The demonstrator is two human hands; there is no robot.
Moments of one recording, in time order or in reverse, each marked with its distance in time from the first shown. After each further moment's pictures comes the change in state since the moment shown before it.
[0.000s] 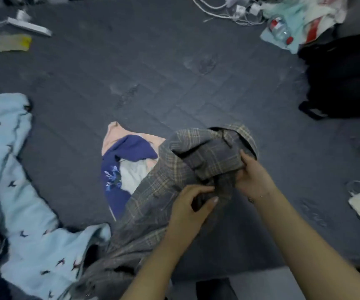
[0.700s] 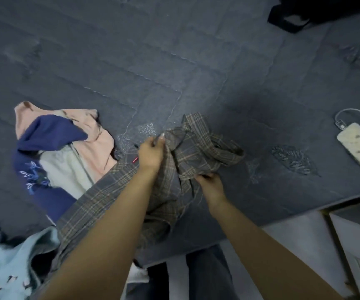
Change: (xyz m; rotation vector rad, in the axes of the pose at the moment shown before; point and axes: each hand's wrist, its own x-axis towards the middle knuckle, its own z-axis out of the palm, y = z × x) left_hand 0.169 -0.122 0.136 0.211 0.178 -0.426; right_hand 0.101 0.106 -0.209 -0.376 0.370 -0.020
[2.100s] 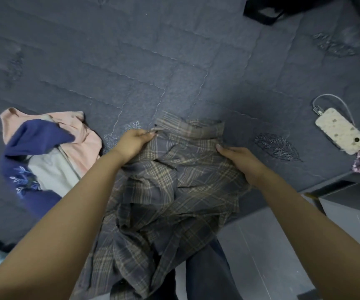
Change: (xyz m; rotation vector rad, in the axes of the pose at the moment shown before) left_hand 0.009 0.025 -0.033 0.129 -0.450 0.075; right_hand 0.011 -0.067 -0.114 -0.199 -0.251 0.045
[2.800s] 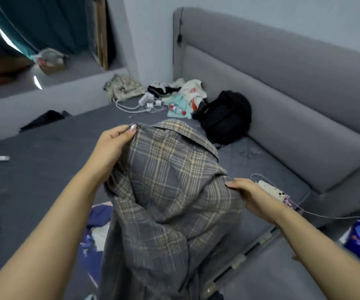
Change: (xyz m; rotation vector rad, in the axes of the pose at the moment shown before) left_hand -0.384 0.195 -0.160 -0.299 0.104 0.876; right_hand -0.388 -0.063 0.081 0.142 -0.094 -0.623
